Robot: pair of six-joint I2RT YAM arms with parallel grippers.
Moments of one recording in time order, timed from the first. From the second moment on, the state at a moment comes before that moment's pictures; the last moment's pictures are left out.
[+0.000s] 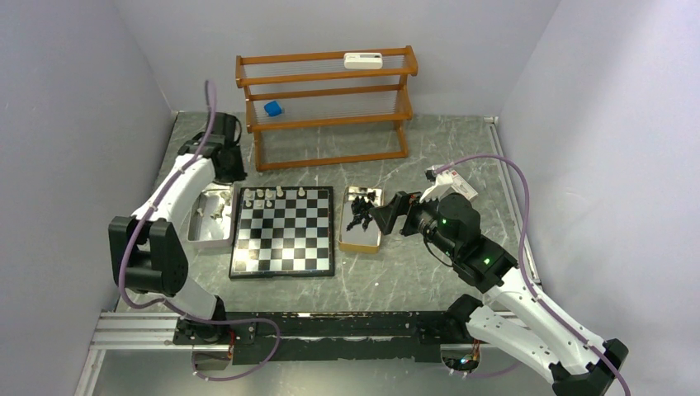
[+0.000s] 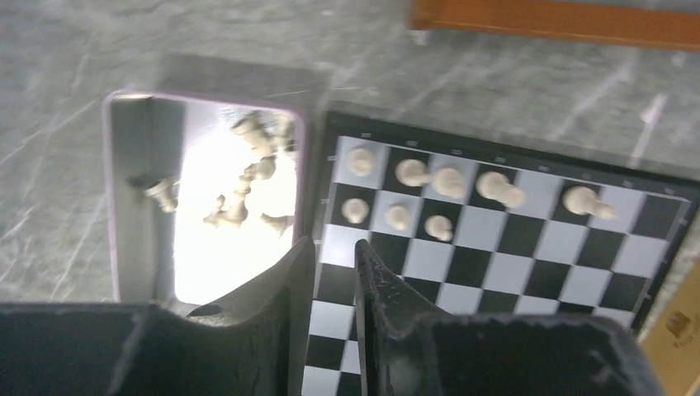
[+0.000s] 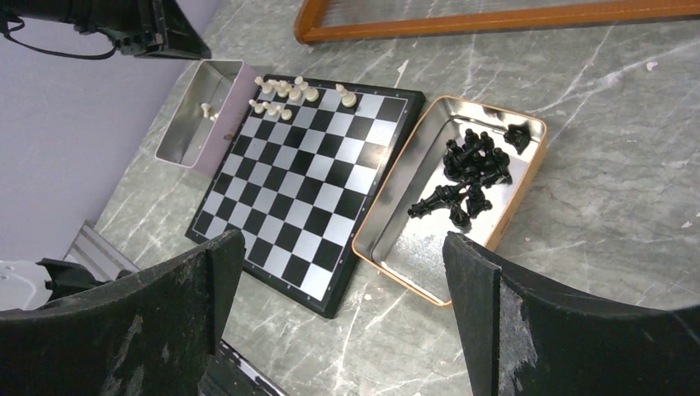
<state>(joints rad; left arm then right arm) -0.17 1.57 1.30 -0.70 -0.19 -0.28 0.71 0.71 0.72 -0.27 0.08 0.49</state>
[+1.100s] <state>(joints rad) 0.07 1.73 1.18 -0.58 -0.10 -0.30 0.71 0.72 0.72 -0.28 0.08 0.47</state>
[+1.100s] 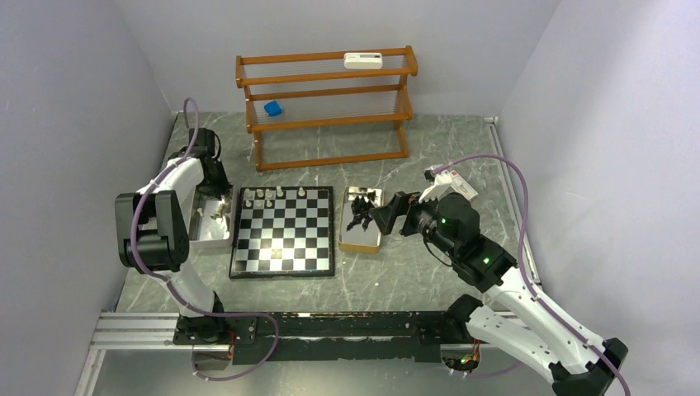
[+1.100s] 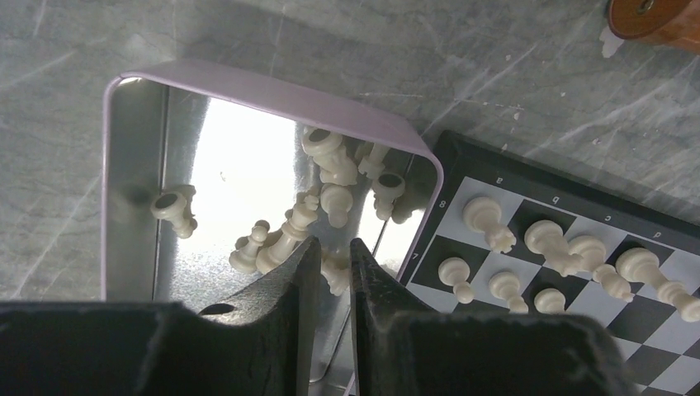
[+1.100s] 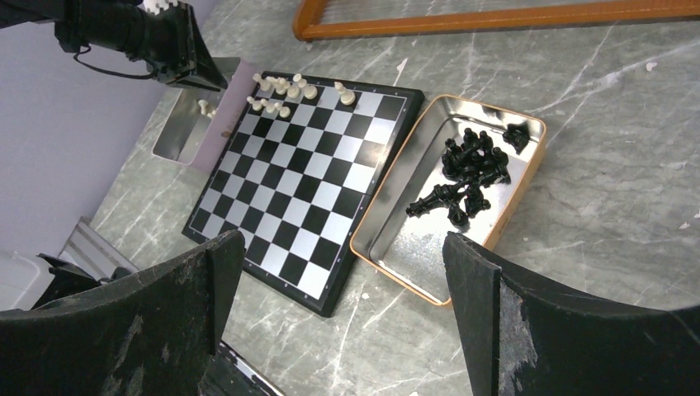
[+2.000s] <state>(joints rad) 0.09 1.80 1.18 -0.55 -0.08 -0.27 0.71 0.71 0.72 -0.28 0.09 0.47</state>
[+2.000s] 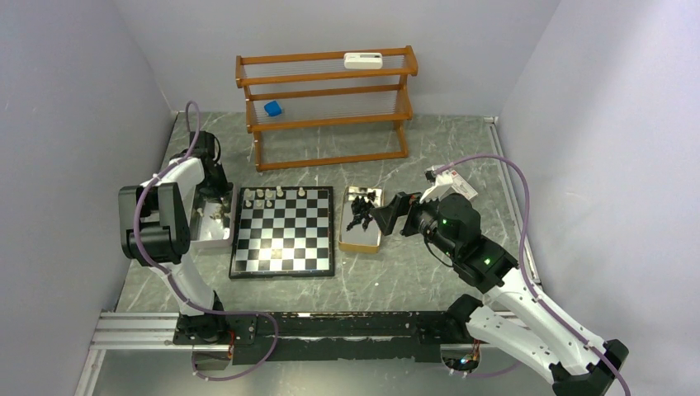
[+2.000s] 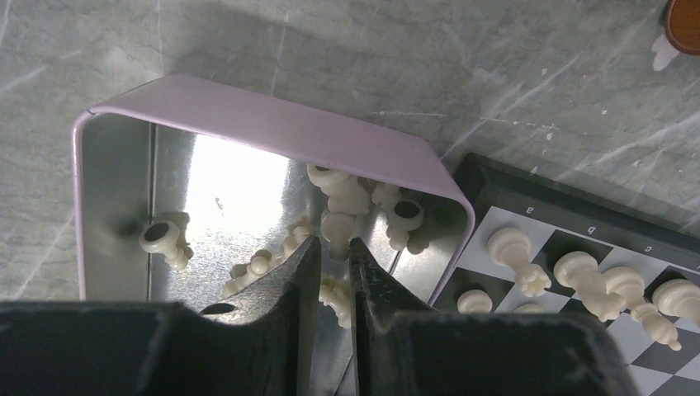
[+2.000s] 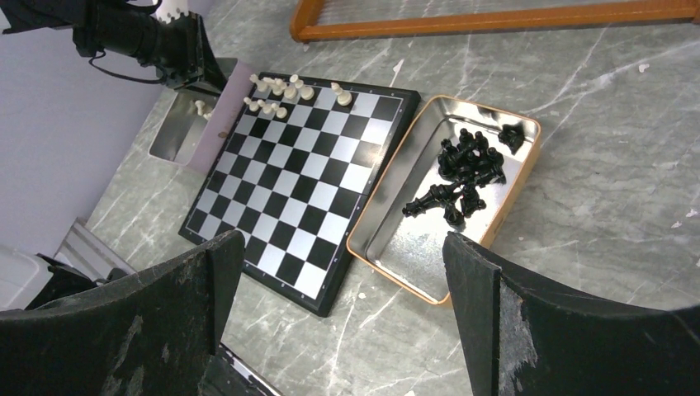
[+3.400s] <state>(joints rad) 0.10 1.71 1.18 -0.61 -0.07 -0.27 0.71 0.70 0.74 -0.30 0.09 0.47</state>
